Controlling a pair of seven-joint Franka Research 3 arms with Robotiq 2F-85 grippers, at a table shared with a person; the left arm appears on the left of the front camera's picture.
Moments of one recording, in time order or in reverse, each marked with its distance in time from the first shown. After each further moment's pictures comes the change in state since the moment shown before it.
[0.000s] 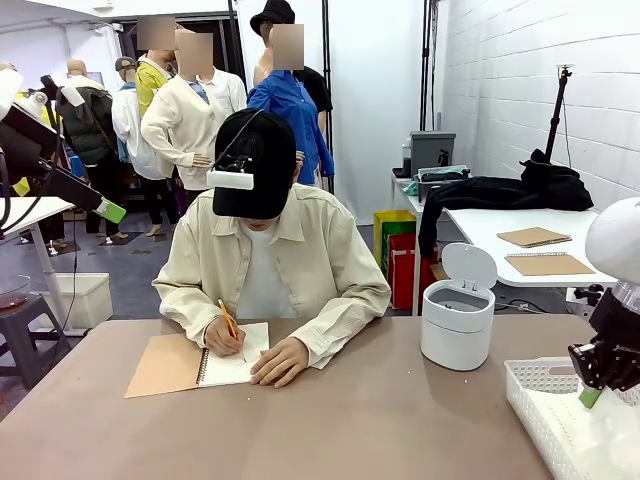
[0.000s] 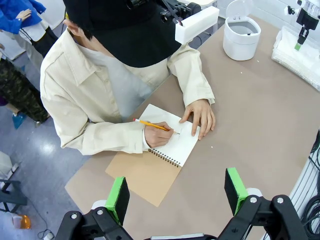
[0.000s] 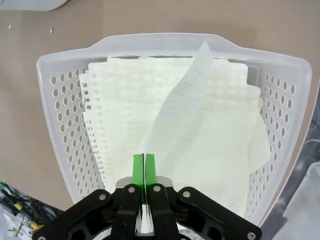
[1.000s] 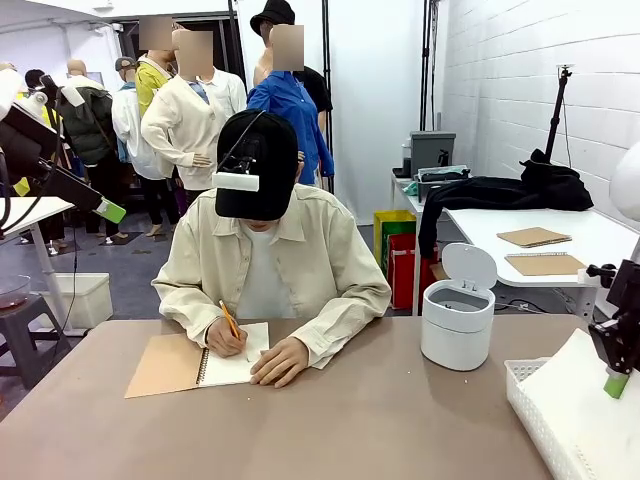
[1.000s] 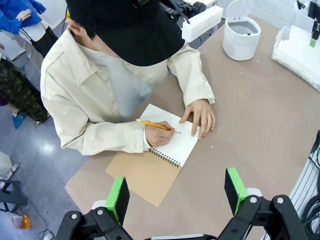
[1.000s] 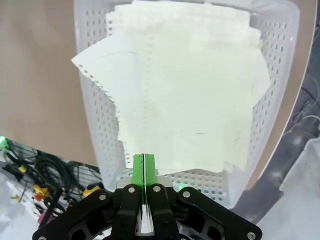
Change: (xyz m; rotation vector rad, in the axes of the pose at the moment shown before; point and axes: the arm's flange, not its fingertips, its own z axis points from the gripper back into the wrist) left arm 0.000 0.000 0.000 0.000 0.000 0.000; right arm -0.024 0.014 0.058 0.002 0.160 0.014
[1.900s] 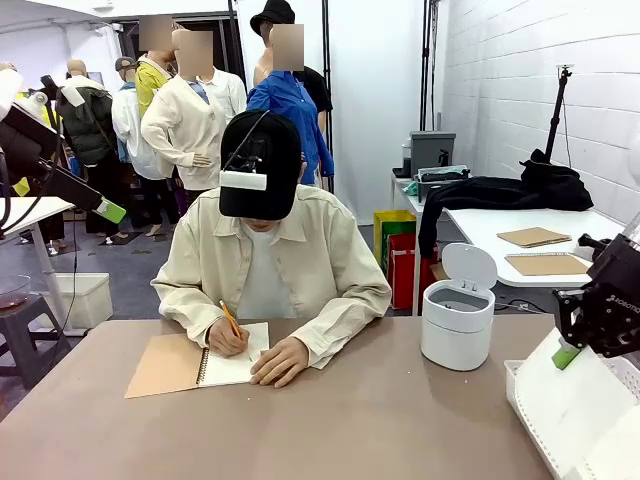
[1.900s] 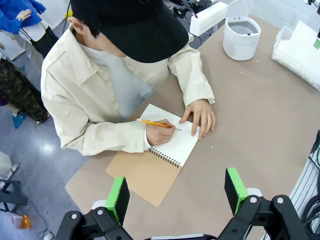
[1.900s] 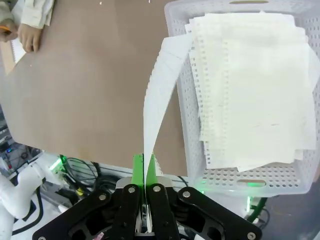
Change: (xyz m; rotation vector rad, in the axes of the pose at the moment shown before) left arm 0.000 0.000 0.000 0.000 0.000 0.000; right arm -0.045 0.070 0.029 0.209 -0.184 -0.160
